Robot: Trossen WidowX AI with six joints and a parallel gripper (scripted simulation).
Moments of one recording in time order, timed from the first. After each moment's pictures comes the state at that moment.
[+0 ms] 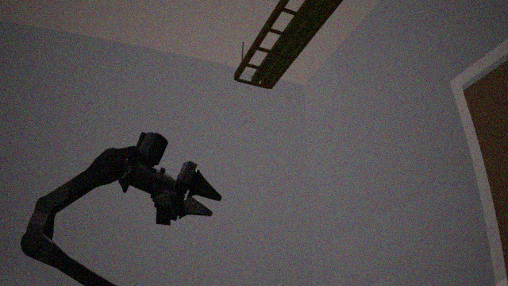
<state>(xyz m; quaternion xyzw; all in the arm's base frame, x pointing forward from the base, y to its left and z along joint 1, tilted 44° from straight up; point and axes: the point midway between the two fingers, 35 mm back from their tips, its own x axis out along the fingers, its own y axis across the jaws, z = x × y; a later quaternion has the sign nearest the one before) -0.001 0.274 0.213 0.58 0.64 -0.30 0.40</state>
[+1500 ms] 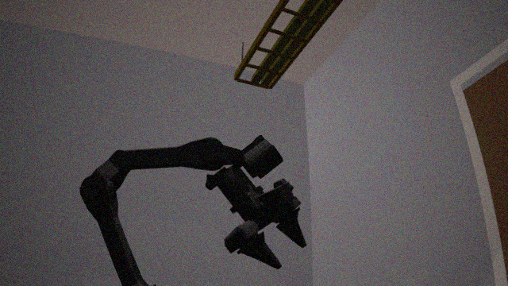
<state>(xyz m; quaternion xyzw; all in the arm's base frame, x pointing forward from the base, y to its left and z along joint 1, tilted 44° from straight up) 0.142 0.295 0.047 -0.19 0.65 0.12 0.72</state>
